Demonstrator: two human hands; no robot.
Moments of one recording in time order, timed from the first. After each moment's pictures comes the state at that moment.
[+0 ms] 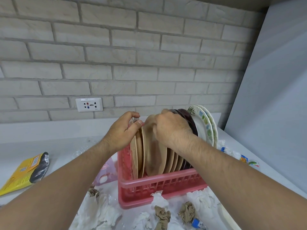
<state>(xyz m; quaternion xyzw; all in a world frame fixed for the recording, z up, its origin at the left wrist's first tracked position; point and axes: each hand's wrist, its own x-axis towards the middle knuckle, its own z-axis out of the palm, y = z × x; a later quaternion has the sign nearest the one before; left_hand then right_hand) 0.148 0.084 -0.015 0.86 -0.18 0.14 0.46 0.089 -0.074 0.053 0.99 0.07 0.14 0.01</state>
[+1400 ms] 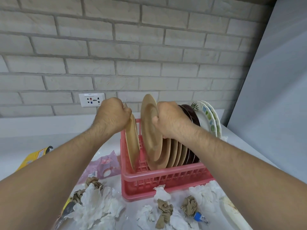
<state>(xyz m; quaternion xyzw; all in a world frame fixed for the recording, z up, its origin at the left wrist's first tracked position) 0.139 0.095 0.037 0.93 0.00 0.24 0.30 0.082 -0.065 0.069 0.98 0.05 0.10 -0.16</state>
